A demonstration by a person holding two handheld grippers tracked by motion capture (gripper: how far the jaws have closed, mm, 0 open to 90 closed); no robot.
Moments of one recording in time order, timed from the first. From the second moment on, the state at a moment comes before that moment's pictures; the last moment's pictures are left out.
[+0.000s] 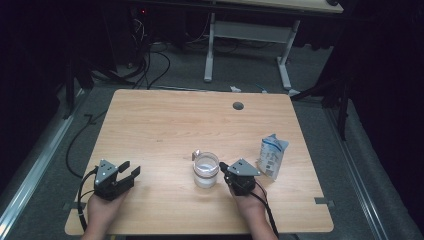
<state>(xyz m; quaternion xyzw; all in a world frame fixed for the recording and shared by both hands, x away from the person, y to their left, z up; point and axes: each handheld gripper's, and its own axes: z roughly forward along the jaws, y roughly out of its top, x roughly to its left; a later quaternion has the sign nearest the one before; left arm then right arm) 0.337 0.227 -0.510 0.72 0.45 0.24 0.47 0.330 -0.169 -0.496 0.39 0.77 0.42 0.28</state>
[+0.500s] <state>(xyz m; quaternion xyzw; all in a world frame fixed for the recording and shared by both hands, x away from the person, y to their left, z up) 0.330 0.240 -0.512 0.71 0.47 0.25 0.46 0.319 -0.161 -0.497 0.38 0.77 0.43 0.28</state>
